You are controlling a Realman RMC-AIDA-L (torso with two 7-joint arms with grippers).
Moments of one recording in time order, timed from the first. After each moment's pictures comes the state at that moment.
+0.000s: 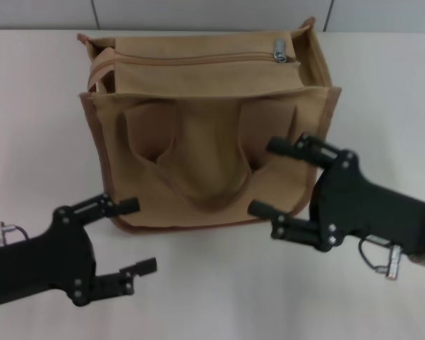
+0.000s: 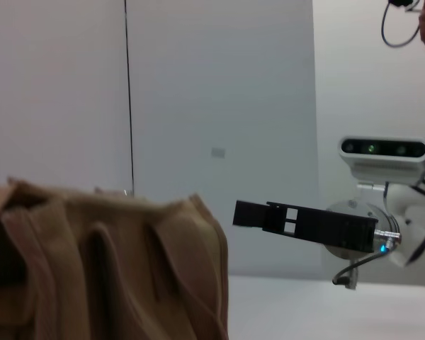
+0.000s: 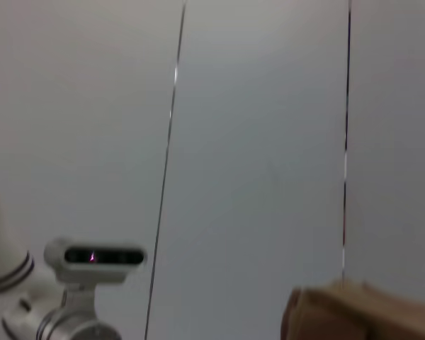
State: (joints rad) left arm -0.28 -2.06 0.57 0.45 1.98 1.90 -0.70; right arm 0.52 2.09 -0.67 -0.09 -1.76 -1.81 0.46
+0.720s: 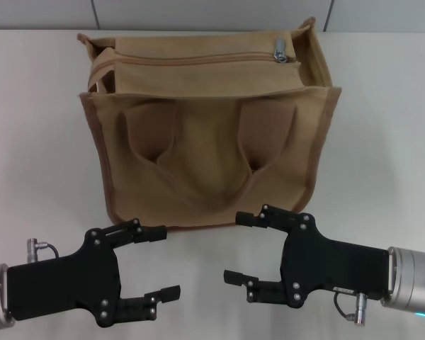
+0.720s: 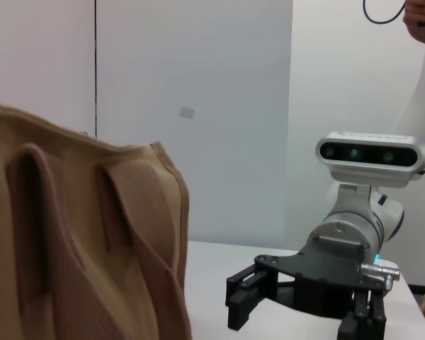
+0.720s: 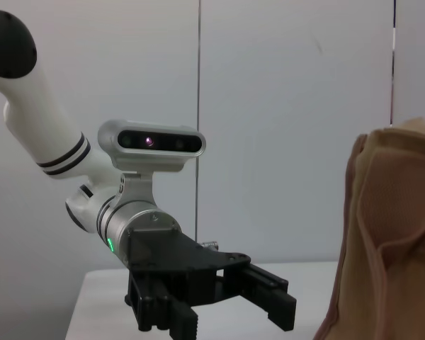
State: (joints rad) left arm -0.31 -2.07 0.62 0.39 2.03 1.84 -0.69; right arm 0.53 2.09 -0.67 0.00 -1.93 -1.61 0.43
